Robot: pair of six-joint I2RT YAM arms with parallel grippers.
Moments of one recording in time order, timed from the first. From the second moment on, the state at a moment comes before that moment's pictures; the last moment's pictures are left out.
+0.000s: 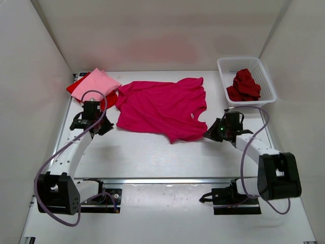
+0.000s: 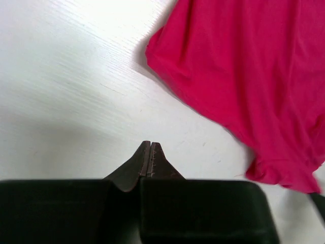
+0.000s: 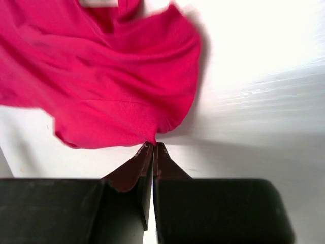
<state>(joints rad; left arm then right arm) -0.07 1.16 0.86 -0.59 -0.02 -0.67 0.13 1.33 0.57 -0.10 -0.34 0.67</state>
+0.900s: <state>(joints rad) -0.11 1.59 0.84 -0.23 0.16 -0.85 0.07 1.43 0.56 -0.07 -0.43 0.61</state>
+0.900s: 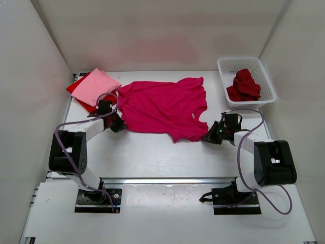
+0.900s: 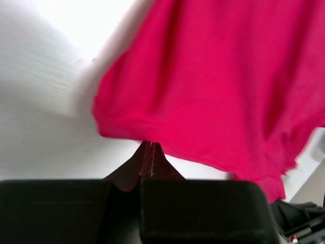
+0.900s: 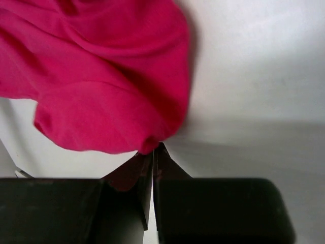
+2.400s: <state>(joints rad) -0.06 1.65 0.77 -0.05 0.20 -0.90 0.08 1.59 0.53 0.27 -0.58 0.65</state>
